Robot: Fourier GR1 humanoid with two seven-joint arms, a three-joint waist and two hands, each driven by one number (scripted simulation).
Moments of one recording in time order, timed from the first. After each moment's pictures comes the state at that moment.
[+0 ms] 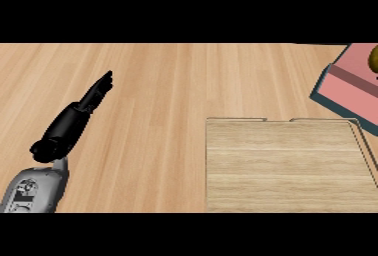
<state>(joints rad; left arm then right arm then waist) -0.24 0.23 0.00 -1.55 -0.14 -0.24 -0.07 -0.94 -0.69 -0.43 -0.63 1.12 0.35 -0.30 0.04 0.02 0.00</state>
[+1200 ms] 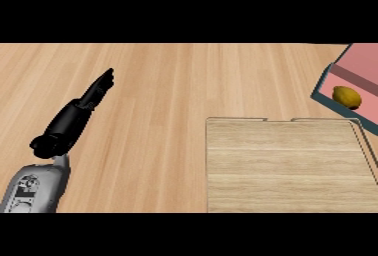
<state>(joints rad) -0.26 0.23 0.01 -1.53 -0.14 -0.25 -0.07 -1.09 -0.84 -0.84 -0.13 0.72 0.51 -0.49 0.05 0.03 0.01</state>
